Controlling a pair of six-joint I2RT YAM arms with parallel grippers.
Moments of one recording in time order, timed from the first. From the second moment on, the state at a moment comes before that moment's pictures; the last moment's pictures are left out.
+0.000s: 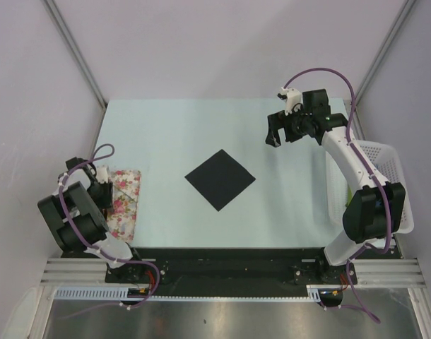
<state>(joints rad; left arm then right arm) 0.56 1.57 0.90 -0.71 0.05 0.41 0.20 1.62 1.50 -0.65 -0.38 -0.15</state>
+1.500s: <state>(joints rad) 0.47 1.43 1.26 -1.03 0.10 0.27 0.19 1.63 1.50 -0.65 -0.37 -0.13</state>
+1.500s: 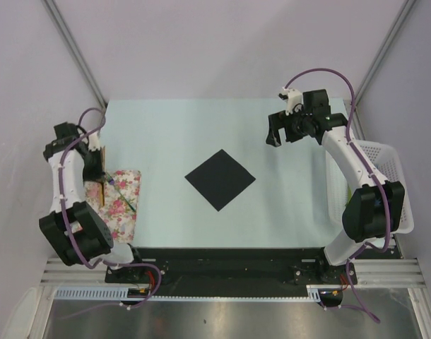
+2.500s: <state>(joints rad) -0.52 2.17 1.91 -0.80 -0.03 -0.47 0.07 1.59 1.60 -0.84 -0.26 -0.18</state>
